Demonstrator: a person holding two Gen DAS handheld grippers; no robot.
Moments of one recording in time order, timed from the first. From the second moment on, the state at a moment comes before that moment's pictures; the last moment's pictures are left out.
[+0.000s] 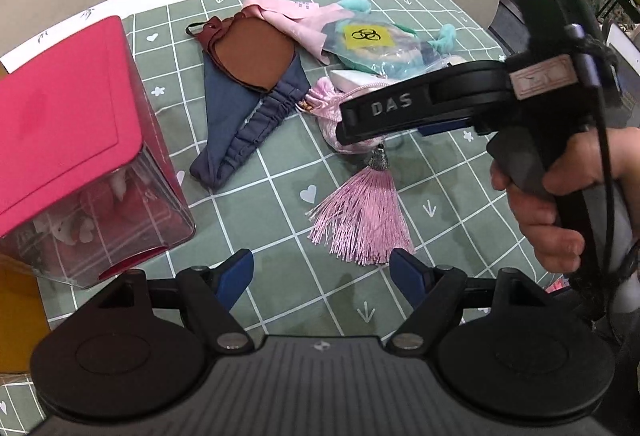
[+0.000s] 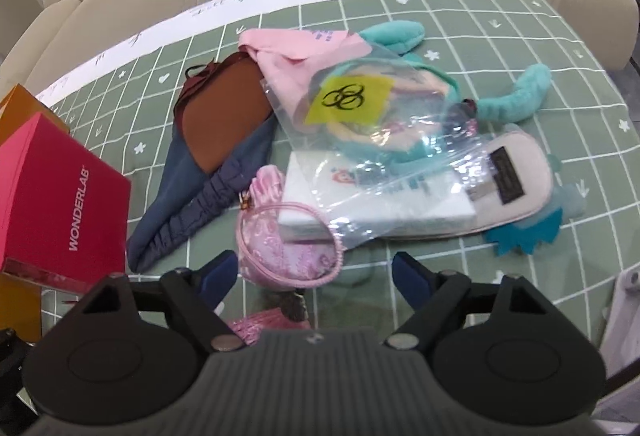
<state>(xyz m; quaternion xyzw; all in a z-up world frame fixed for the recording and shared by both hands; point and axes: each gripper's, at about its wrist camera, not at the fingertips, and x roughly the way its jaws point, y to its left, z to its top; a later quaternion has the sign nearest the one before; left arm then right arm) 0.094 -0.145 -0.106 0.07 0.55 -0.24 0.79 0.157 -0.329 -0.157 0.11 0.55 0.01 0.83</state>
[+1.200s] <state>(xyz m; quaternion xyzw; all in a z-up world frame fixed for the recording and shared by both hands) 0.121 -0.209 -0.129 0.18 0.48 -0.21 0.83 0.146 -0.348 -0.160 0.10 0.61 0.03 0.79</state>
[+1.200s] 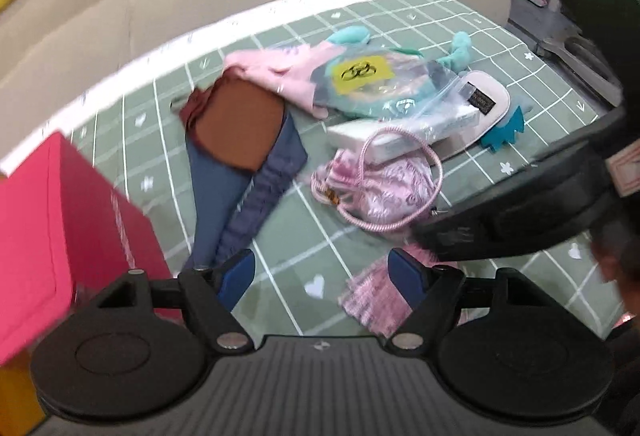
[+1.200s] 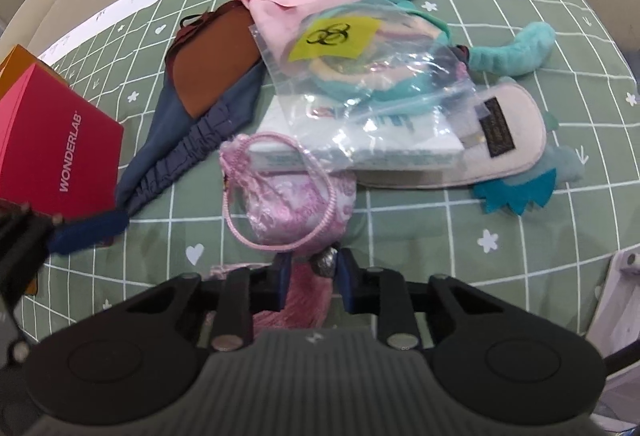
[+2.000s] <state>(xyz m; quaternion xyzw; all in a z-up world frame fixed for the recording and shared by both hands) 0.152 -0.262 -0.130 0.23 0.45 -0.34 0.79 0.064 -0.378 -0.160 0.16 0.63 -0.01 0.76</state>
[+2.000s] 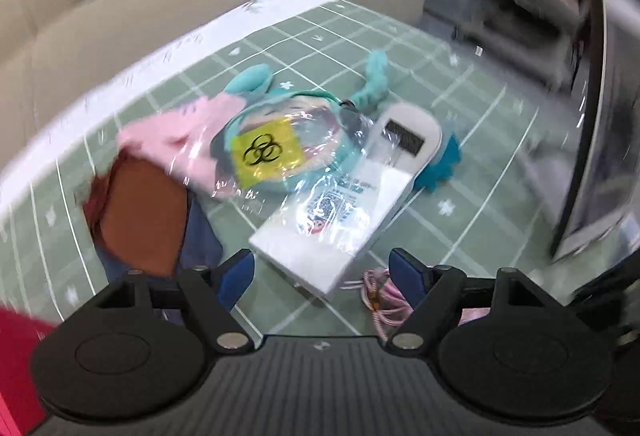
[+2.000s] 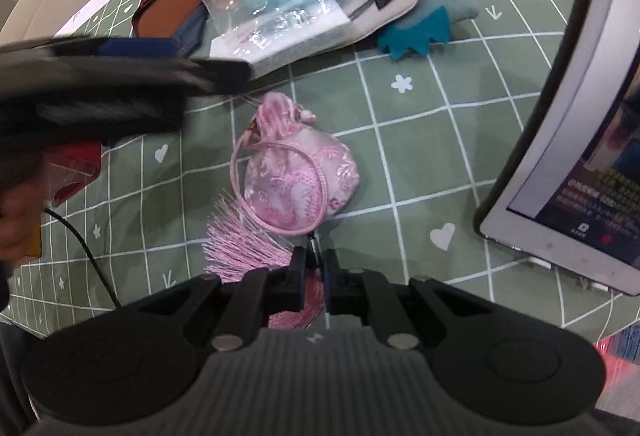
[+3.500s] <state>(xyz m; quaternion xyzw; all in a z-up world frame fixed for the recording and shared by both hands) 0.167 -0.243 -0.130 0.17 0.52 -0.31 0.78 0.058 -0.385 -0.156 0.16 0.62 -0.01 0.77</state>
